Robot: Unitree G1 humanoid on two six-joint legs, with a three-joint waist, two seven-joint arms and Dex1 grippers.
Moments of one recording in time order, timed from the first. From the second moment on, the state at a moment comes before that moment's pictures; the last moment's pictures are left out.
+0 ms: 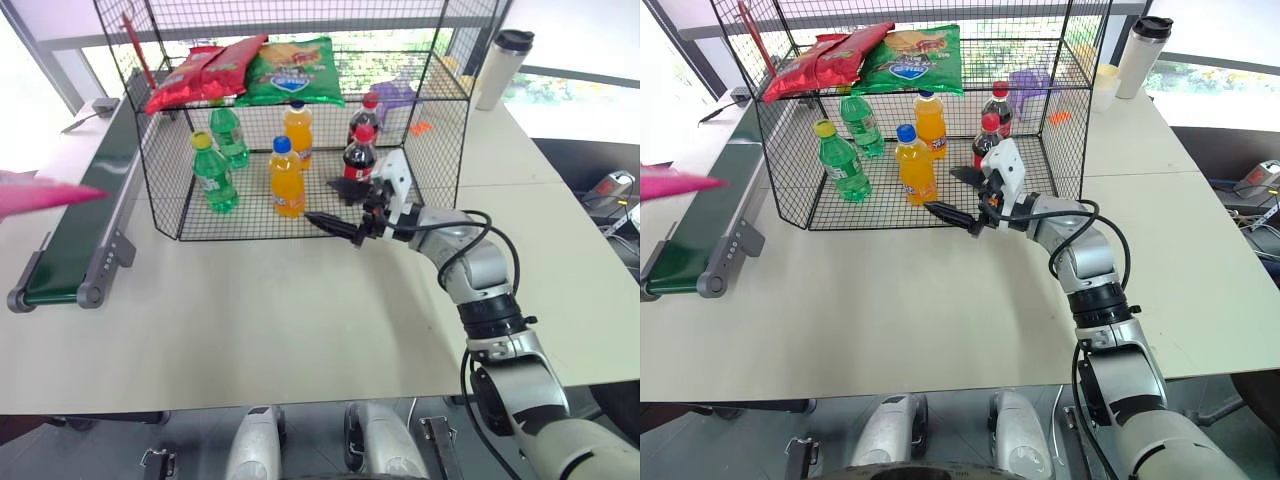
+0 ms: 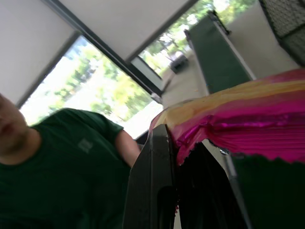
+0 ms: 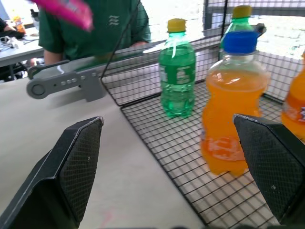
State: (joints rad) left arm 0.26 1.05 1.25 -0.50 -0.34 0.84 -0.79; right arm -0.73 -0.31 0.08 0.20 0.39 0.36 0.89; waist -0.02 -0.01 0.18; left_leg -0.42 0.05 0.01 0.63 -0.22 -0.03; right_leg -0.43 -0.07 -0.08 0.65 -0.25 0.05
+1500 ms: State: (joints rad) left arm -0.71 1.45 0.25 -0.07 -1.95 1.08 -0.23; right arm -0.36 0.03 0.30 0.04 0.08 -0.08 0.49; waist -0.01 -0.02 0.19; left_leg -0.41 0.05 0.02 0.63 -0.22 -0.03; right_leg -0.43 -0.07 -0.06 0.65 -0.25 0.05
